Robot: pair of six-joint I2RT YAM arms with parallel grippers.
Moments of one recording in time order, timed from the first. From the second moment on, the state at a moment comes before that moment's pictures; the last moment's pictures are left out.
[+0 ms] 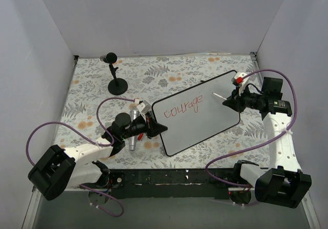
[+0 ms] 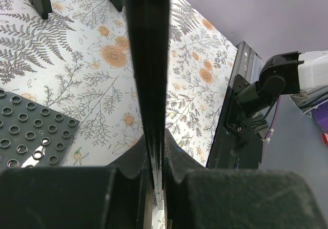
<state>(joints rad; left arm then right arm) -0.69 1.15 0.33 0.70 0.50 -0.48 -0.15 1.07 1.02 -0.75 -0.89 -0.71</state>
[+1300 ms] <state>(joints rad) -0.69 1.14 0.33 0.68 0.50 -0.50 -0.06 1.12 1.00 -0.63 -0.77 -0.58</state>
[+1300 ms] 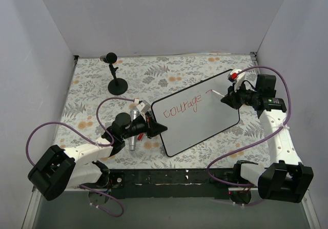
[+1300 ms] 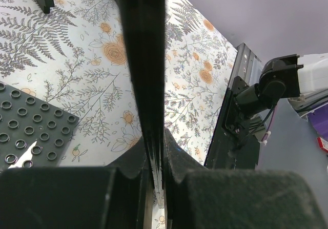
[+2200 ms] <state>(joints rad) -0.69 1.16 0.34 0.70 0.51 -0.49 -0.08 1.14 1.02 -0.64 -0.86 -0.63</state>
